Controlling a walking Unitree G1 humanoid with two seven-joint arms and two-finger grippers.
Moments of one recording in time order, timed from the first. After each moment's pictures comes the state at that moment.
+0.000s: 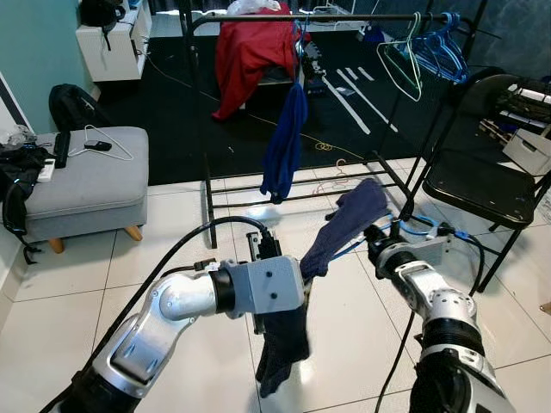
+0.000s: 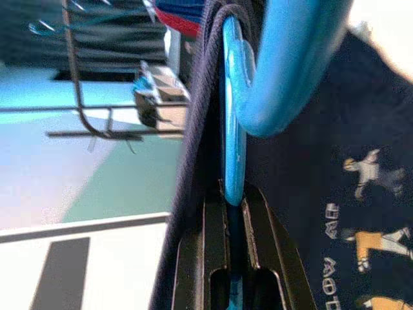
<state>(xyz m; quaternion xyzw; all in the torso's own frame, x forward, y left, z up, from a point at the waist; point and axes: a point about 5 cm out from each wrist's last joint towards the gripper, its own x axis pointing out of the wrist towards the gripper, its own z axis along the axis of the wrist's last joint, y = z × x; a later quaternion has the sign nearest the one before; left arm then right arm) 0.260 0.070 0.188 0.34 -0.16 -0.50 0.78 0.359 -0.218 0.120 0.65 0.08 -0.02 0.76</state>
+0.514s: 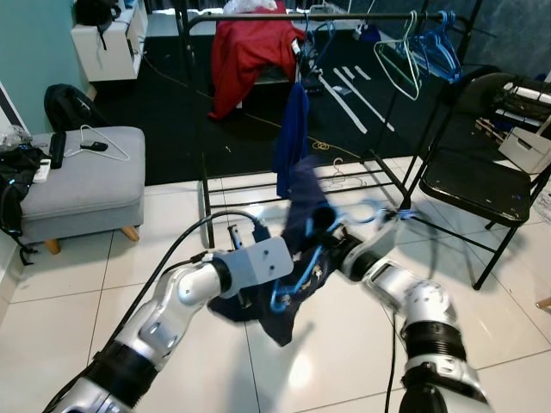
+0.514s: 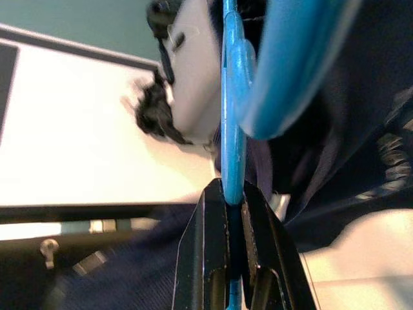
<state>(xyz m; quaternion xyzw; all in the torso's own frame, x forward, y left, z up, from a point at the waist) 0.317 0.070 0.155 0.38 -0.09 -0.36 0.85 0.335 -0.145 0.104 0.48 0.26 0.16 0.82</state>
